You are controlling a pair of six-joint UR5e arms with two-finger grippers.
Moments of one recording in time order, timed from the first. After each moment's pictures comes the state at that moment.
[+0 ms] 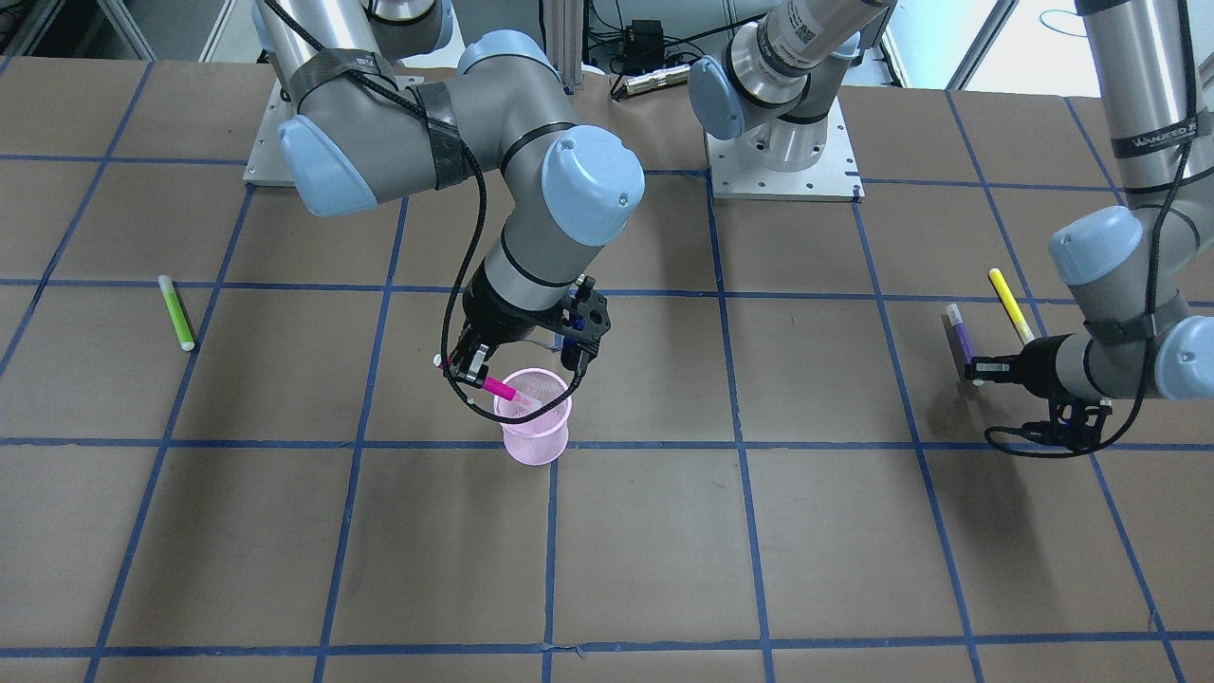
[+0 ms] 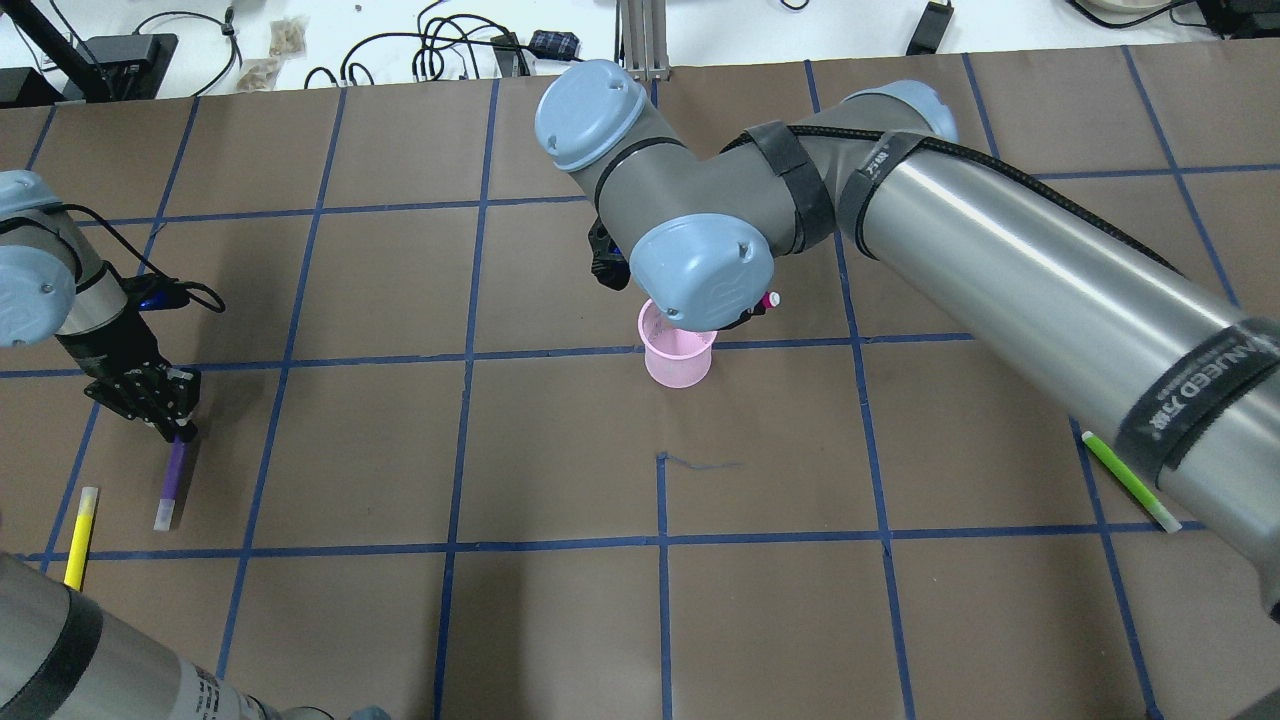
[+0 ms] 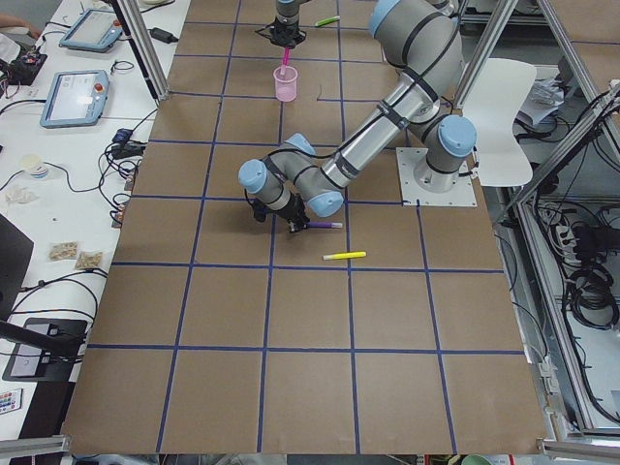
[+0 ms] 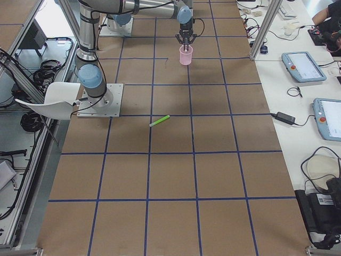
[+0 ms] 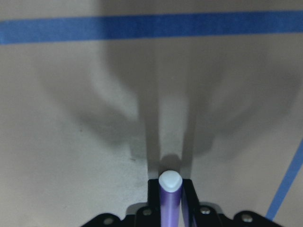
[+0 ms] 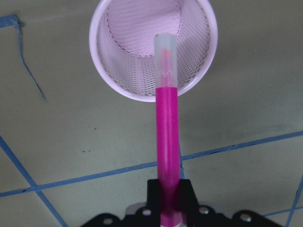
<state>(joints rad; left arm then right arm) -0.99 -2.03 -1.75 -1.32 1.76 0.57 2.01 -1.17 1.53 -1.76 -2.00 -0.90</state>
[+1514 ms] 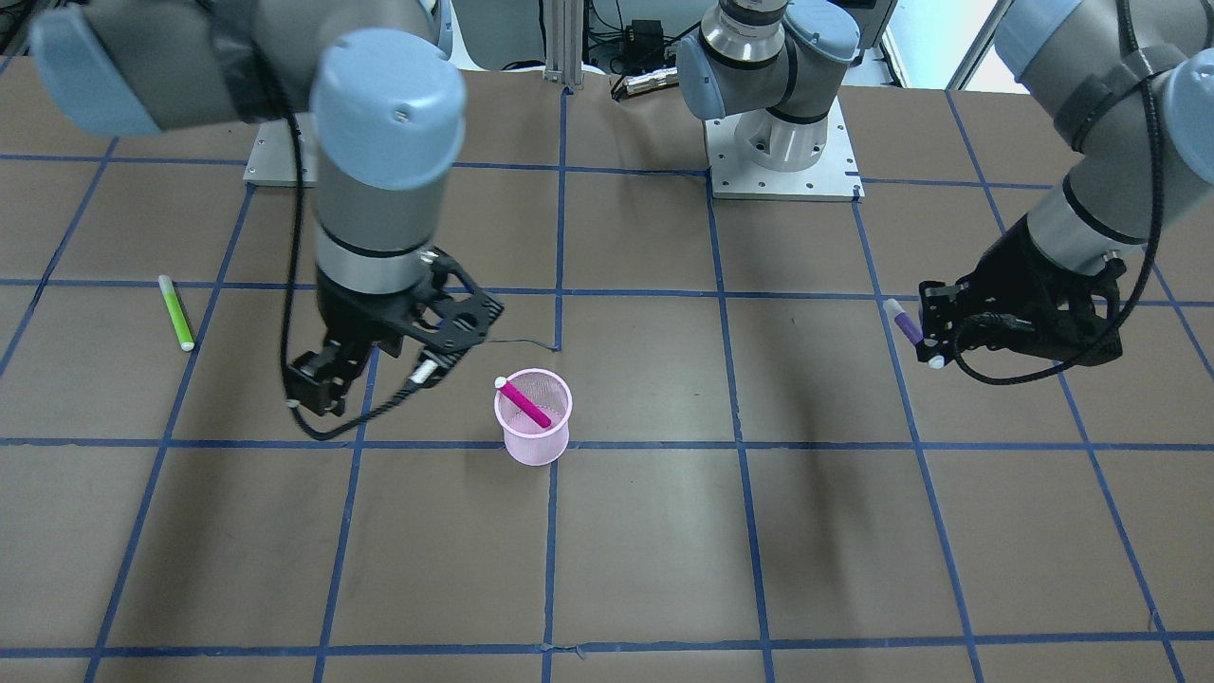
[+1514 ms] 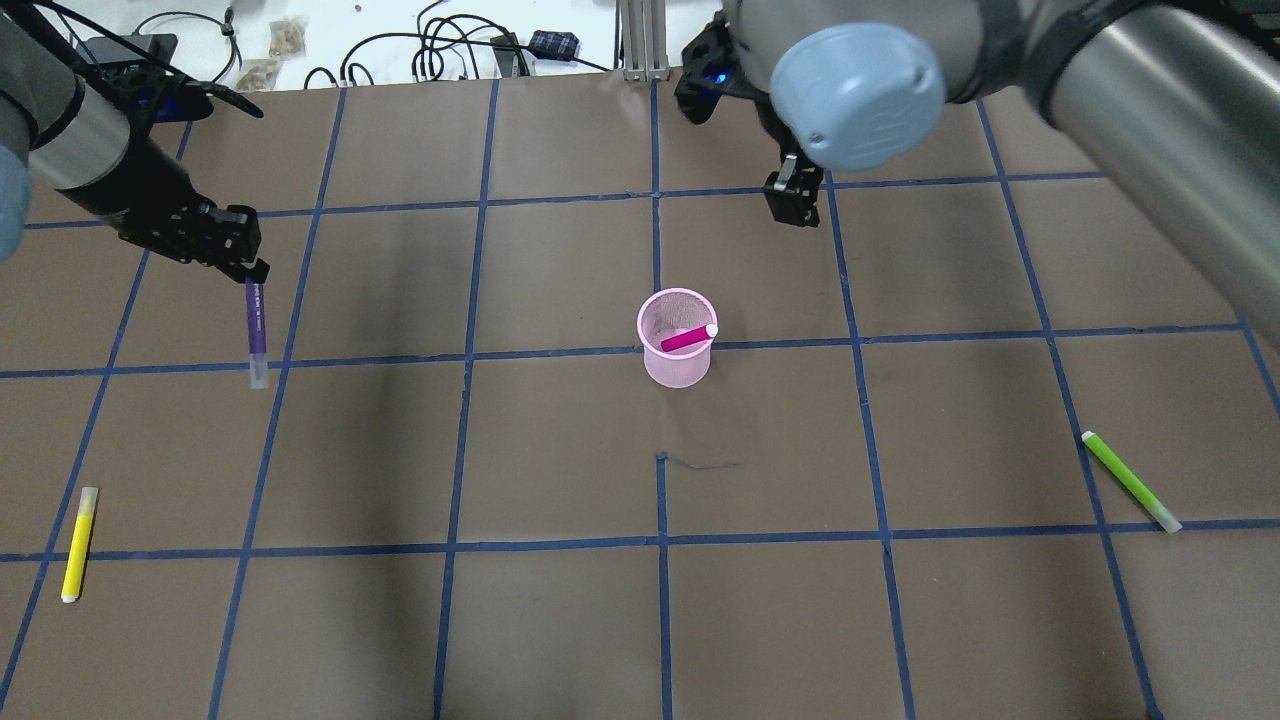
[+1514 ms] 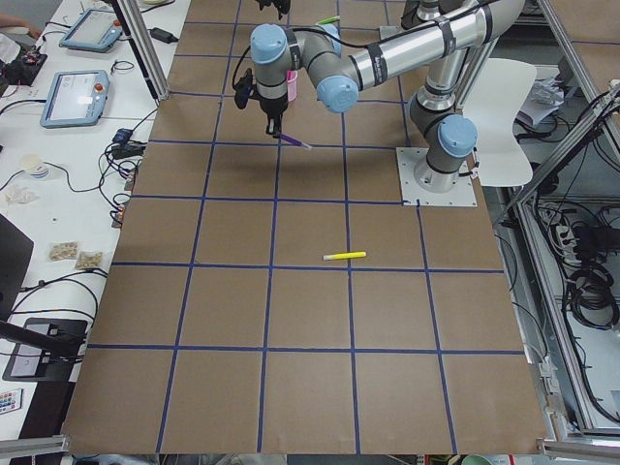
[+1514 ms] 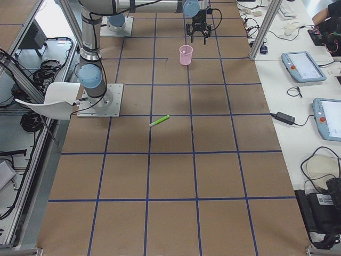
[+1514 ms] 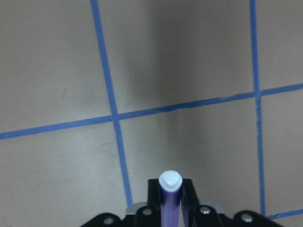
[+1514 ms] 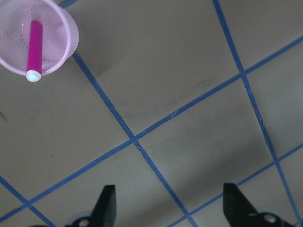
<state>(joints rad) -1.28 -1.66 -1.70 -1.33 1.42 0.39 1.76 -1.29 1.39 -1.69 -1.79 -0.74</state>
